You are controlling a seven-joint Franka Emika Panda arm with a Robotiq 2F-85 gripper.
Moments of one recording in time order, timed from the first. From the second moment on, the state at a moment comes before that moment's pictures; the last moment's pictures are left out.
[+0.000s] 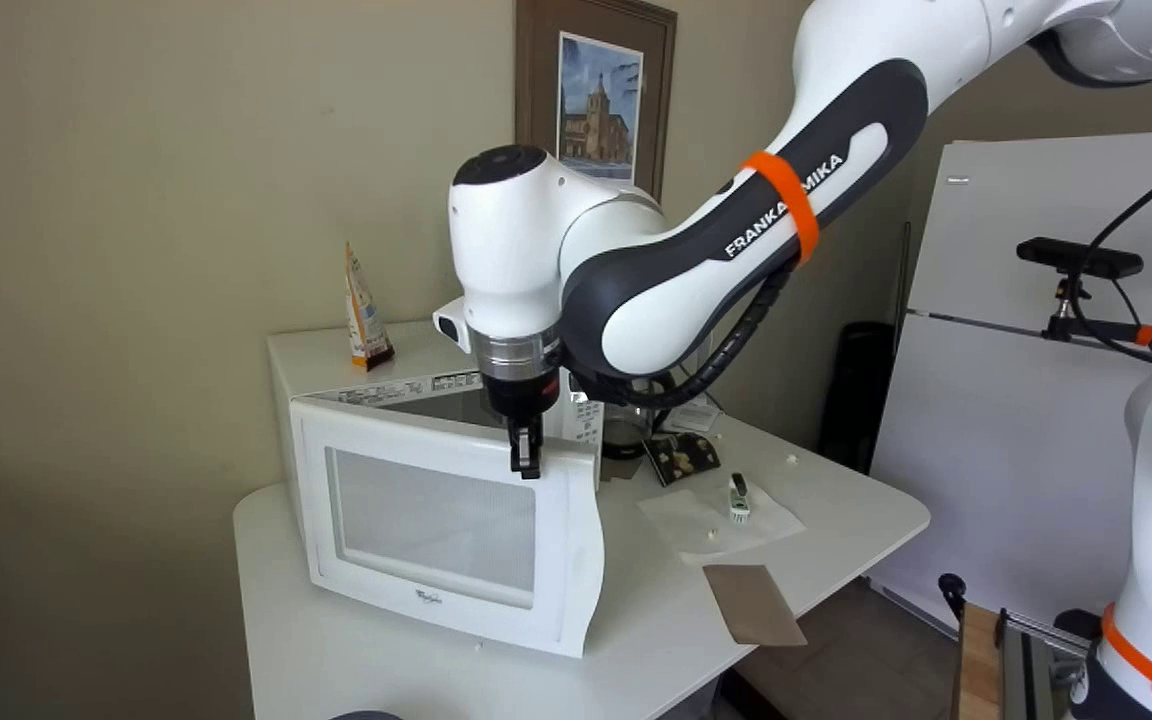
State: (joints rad) arm 0.25 0.13 0.15 -2.13 -0.57 2.26 0.02
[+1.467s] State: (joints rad) arm 0.15 0.18 0.07 -2.08 -0.76 2.30 0.16
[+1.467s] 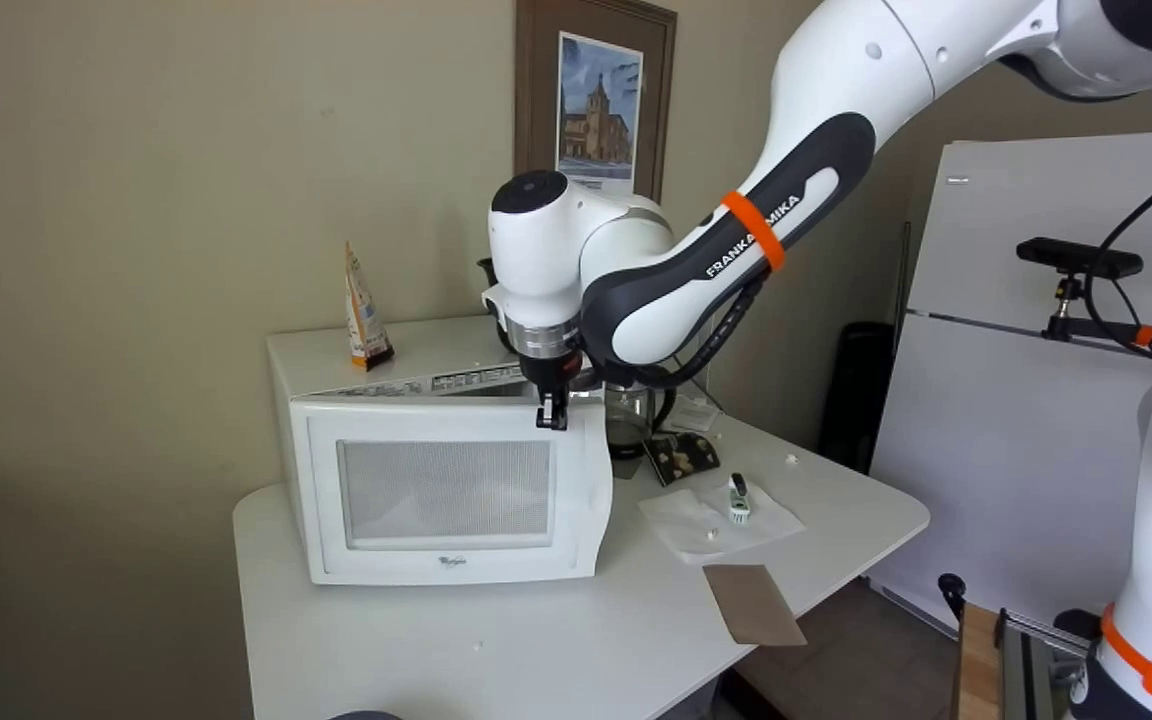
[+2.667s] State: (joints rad) arm 0.11 0.46 -0.13 -1.81 -0.89 2.66 0.43
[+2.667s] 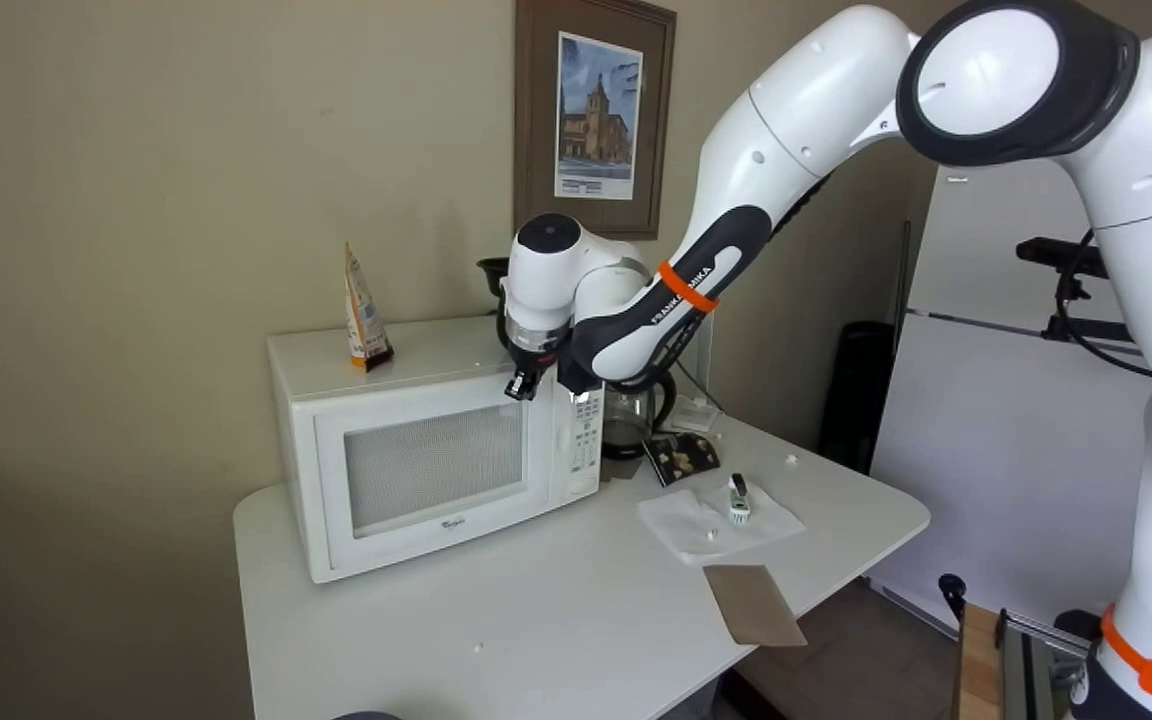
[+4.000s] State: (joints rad) arm -0.06 -0.03 -0.06 -2.18 -0.04 2.13 0.07
